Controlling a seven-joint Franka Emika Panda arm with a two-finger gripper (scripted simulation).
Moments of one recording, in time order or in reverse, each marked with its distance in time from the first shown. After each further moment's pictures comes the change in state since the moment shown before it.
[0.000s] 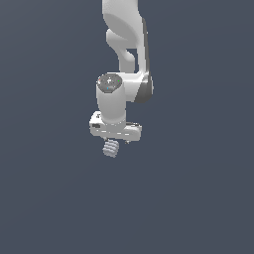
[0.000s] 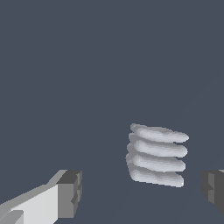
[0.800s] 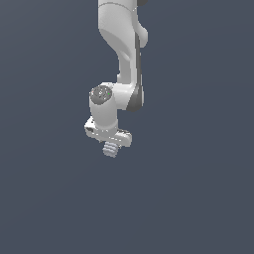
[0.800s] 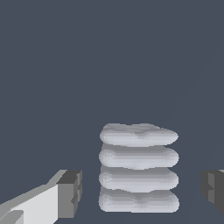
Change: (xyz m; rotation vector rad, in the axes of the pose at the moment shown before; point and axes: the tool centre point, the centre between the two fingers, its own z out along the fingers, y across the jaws) arm -0.007 0.035 0.045 -0.011 -0.012 0.128
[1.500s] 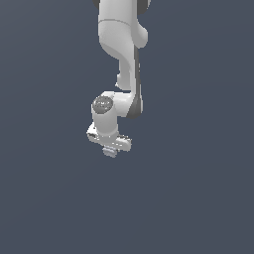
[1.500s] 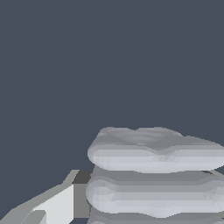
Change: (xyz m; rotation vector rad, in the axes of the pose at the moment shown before) arm 0.000 0.001 0.040 0.000 -0.001 0.006
